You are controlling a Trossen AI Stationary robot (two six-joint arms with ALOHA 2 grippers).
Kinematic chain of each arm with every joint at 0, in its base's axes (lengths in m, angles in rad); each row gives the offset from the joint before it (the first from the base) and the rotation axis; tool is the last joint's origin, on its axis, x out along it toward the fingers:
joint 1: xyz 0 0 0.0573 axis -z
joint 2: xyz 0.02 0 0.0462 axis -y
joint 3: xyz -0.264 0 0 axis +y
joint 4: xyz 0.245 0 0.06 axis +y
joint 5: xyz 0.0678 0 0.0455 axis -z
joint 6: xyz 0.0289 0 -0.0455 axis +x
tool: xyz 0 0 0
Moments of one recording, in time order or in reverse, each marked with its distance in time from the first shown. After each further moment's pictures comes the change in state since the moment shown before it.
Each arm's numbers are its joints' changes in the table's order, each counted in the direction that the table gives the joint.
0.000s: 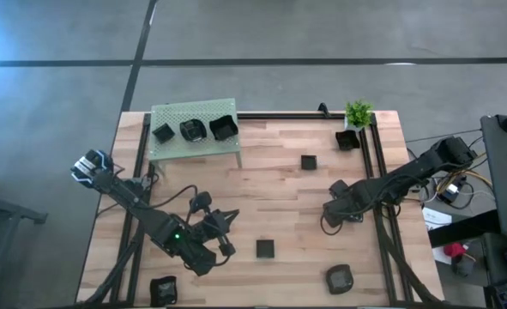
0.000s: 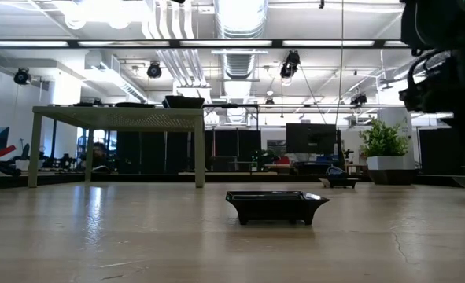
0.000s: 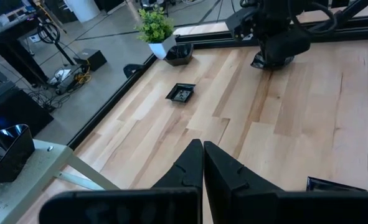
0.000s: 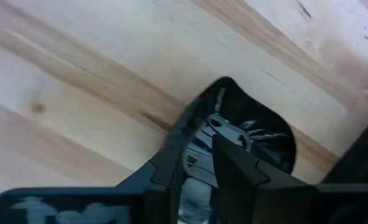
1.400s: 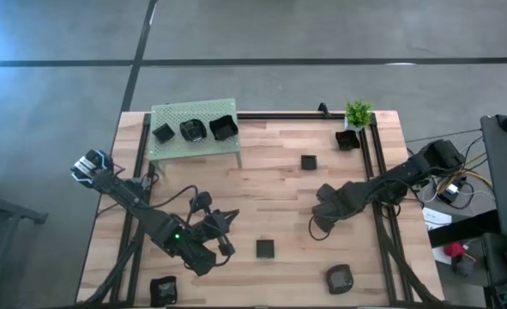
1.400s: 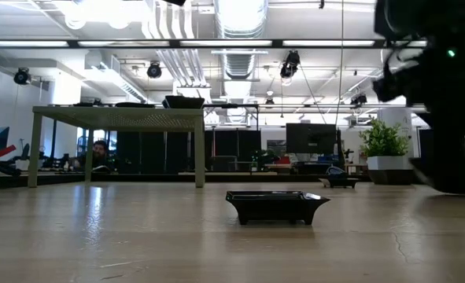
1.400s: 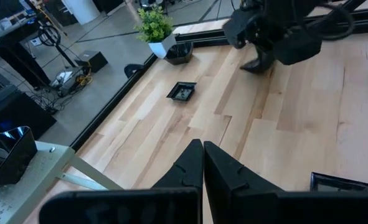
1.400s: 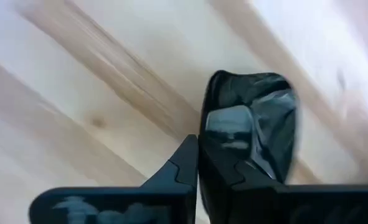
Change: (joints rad) left arm 0.000 0.000 0.008 0.001 0.000 0.020; right arm 0.010 -0.149 -0.129 -0.041 0.074 -0.221
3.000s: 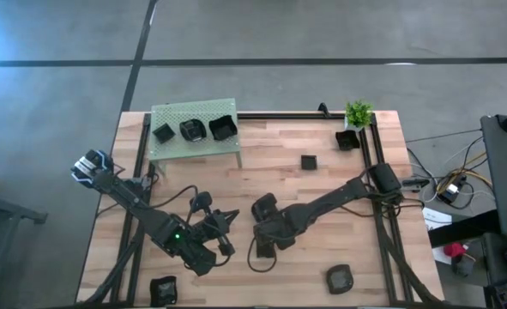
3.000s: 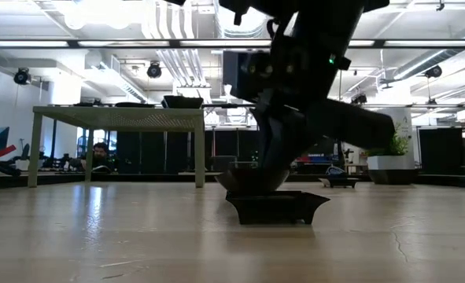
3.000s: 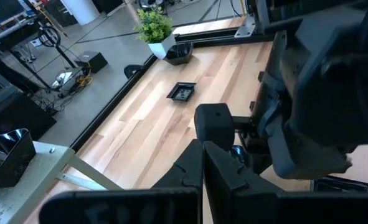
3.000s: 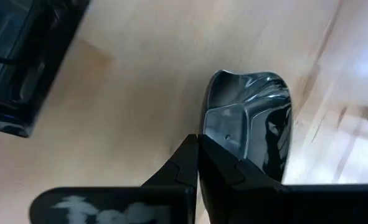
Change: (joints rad) left arm 0.000 0.000 0.002 -0.006 0.000 0.006; right arm 0.016 -0.630 -0.644 -0.286 0.206 -1.363
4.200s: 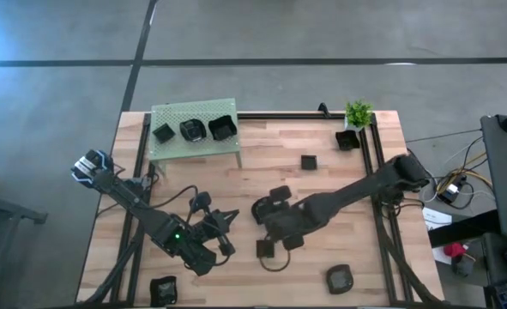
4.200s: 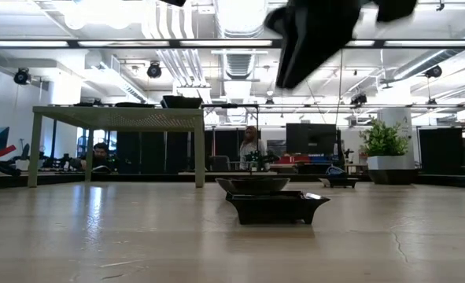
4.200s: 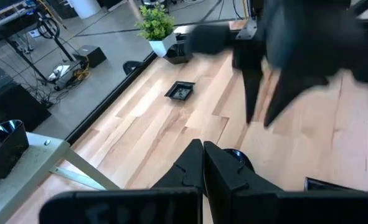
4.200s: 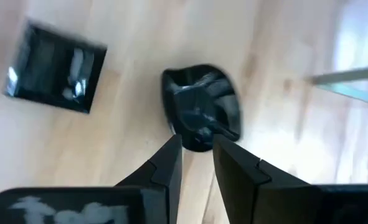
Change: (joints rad) left arm -0.002 0.000 0.004 -0.002 0.000 -0.062; right arm -0.036 0.239 -0.037 0.184 -0.016 0.225
